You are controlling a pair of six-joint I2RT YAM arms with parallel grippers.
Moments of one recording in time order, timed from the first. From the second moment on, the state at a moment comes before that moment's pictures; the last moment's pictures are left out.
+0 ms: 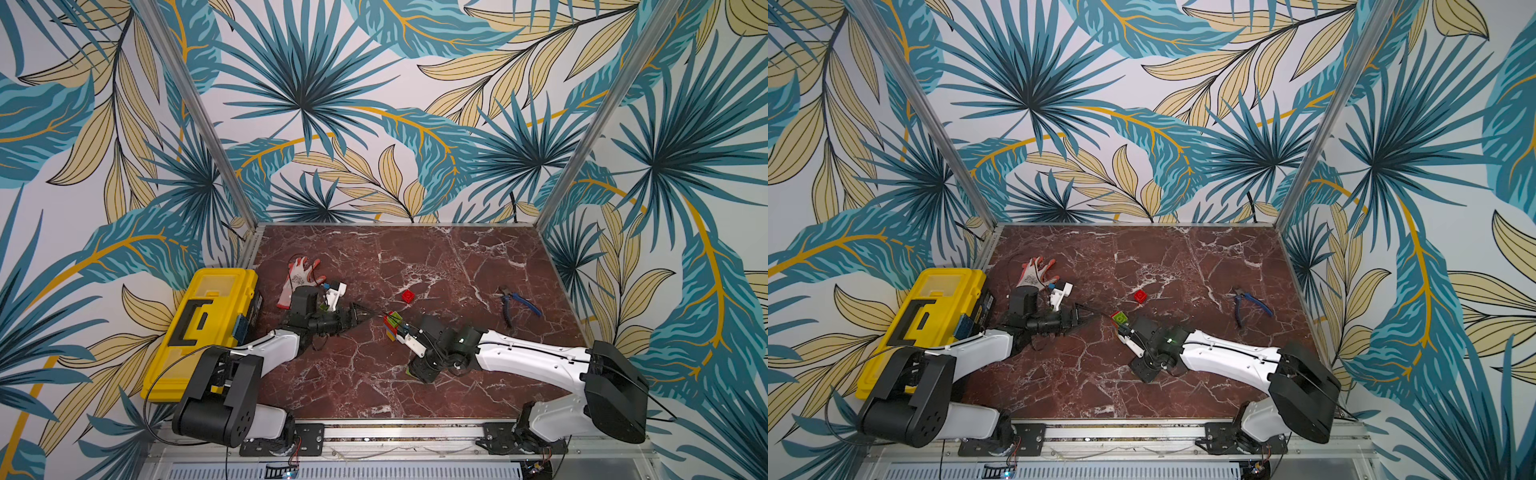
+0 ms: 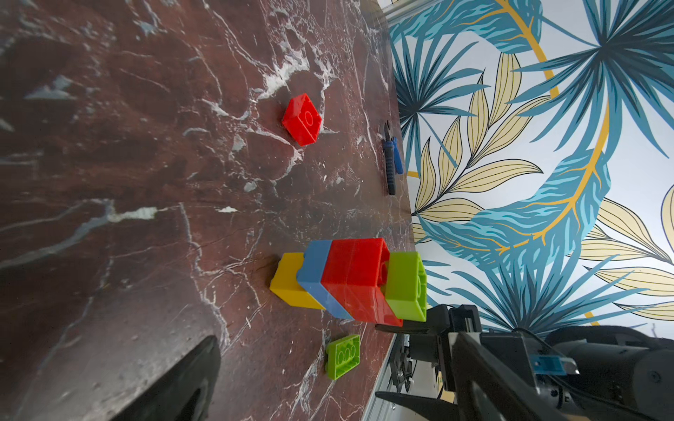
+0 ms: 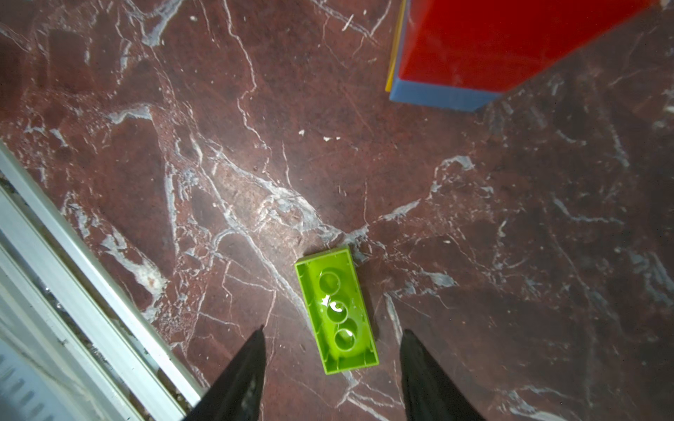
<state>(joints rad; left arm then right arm) -0.18 1.40 0.50 0.27 0.90 -0.72 0.96 1.44 0.85 -0.59 -0.02 0.15</state>
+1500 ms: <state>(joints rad) -0.18 1.37 0.48 0.28 0.89 -0.73 1.01 1.55 0.97 -0.72 0.04 0.26</state>
